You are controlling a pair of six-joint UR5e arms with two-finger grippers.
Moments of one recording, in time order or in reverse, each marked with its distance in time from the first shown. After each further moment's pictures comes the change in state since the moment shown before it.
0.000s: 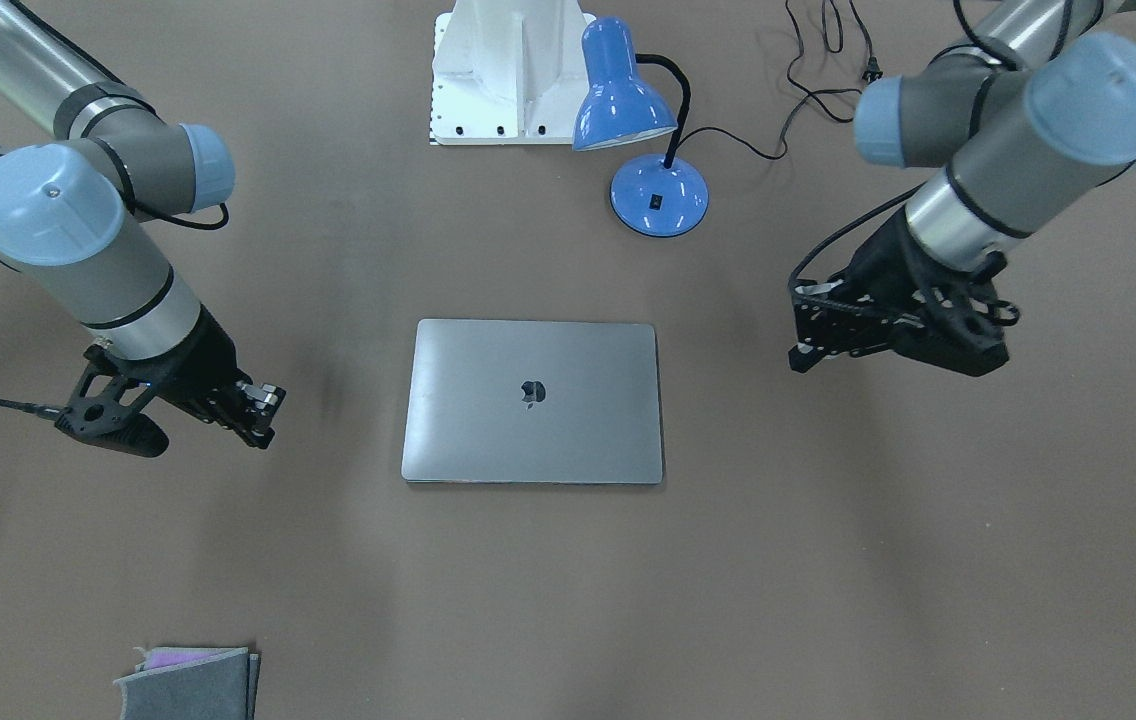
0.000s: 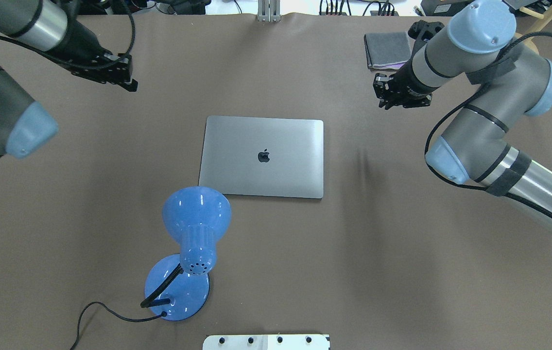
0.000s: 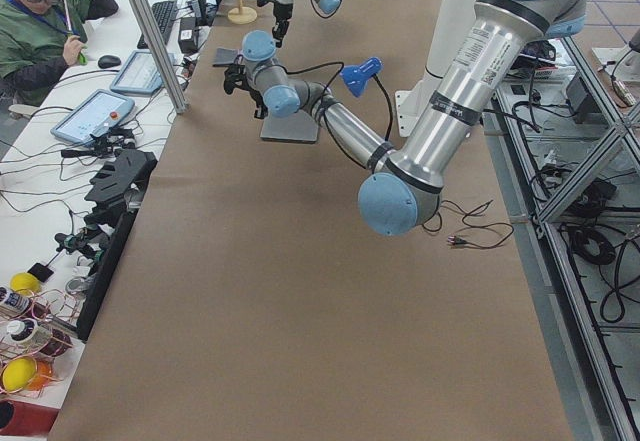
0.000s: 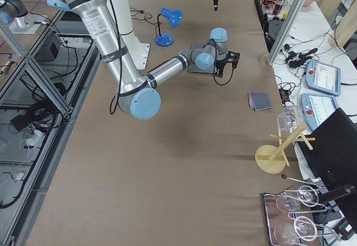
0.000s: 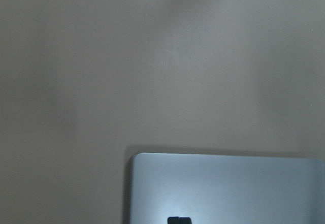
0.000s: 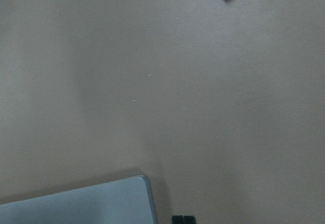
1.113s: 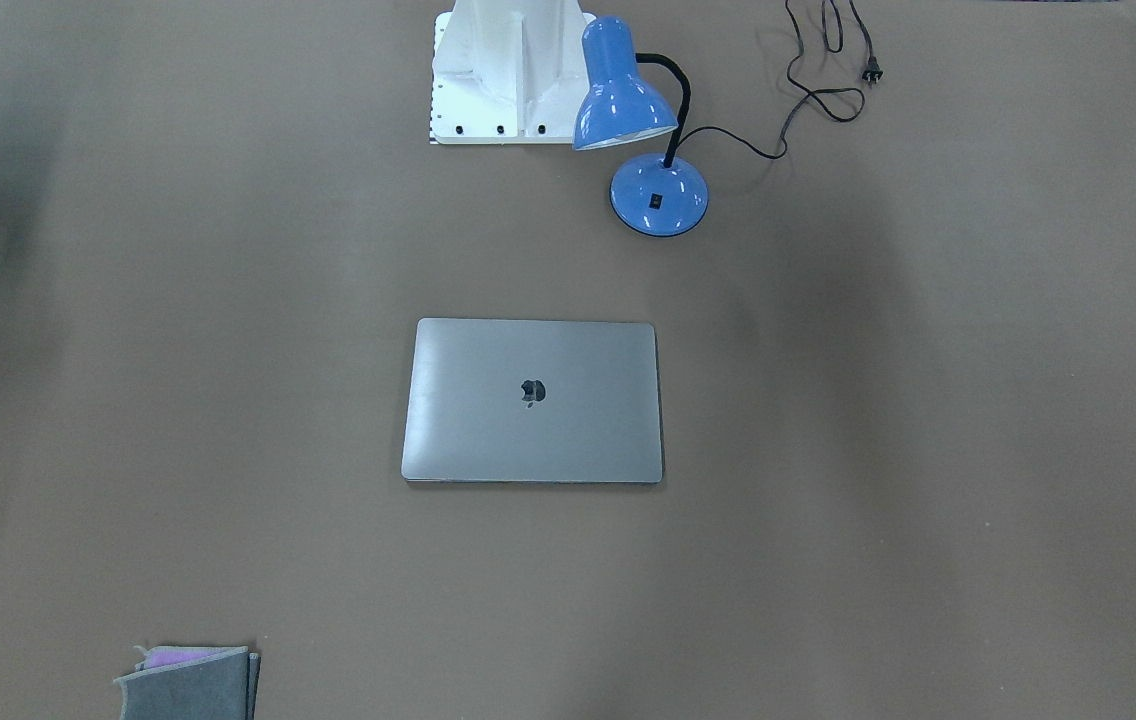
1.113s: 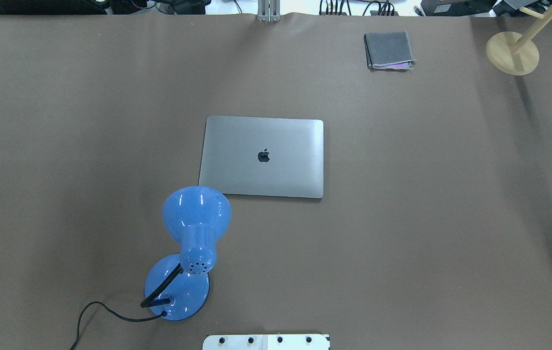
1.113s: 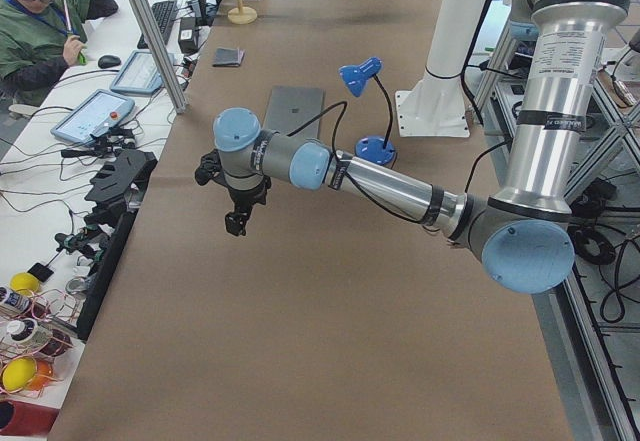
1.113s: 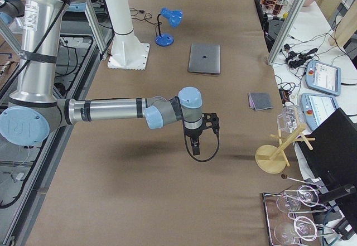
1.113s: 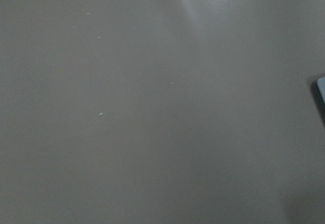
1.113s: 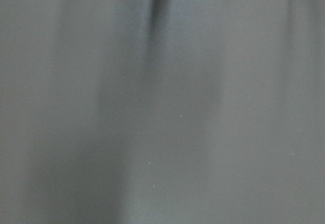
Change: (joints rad) left arm -0.449 0.365 -0.036 0.366 -0.047 1.017; right arm 0.485 -0.656 0.225 -0.096 0.141 -1.068
